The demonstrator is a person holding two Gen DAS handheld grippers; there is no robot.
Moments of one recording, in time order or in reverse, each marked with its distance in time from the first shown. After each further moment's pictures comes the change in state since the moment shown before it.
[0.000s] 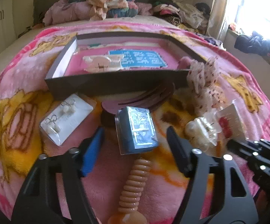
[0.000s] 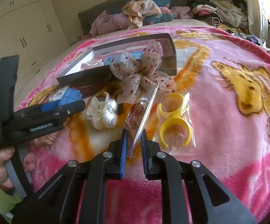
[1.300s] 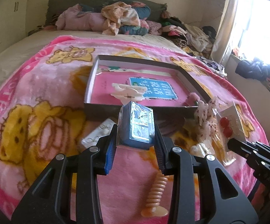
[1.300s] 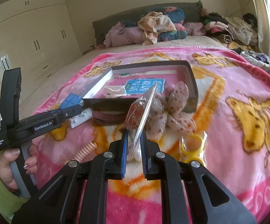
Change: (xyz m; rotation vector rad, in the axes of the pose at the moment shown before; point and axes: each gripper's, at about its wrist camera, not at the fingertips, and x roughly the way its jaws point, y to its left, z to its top) left arm -0.053 0.048 0.020 -0.120 -0.138 -0.026; right arm -0.021 0.045 0.045 -0.100 -0.095 0.062
